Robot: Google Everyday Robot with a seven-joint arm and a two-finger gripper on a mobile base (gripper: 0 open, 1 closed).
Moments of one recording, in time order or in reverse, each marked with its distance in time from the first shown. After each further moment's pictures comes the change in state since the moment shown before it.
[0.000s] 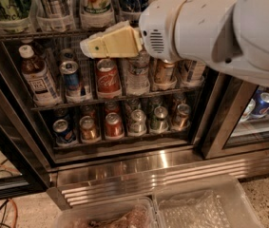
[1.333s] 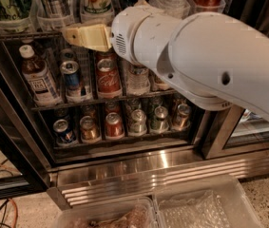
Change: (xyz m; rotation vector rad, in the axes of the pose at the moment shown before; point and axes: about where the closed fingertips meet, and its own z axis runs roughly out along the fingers) arm -0.009 -0.009 0.052 0.188 -0.148 0.086
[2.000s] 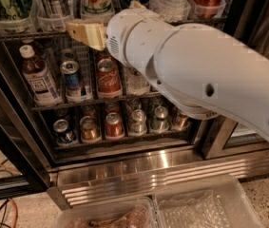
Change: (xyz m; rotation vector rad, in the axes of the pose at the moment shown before) arm -0.001 0.002 0.003 0.067 -0.029 0.011
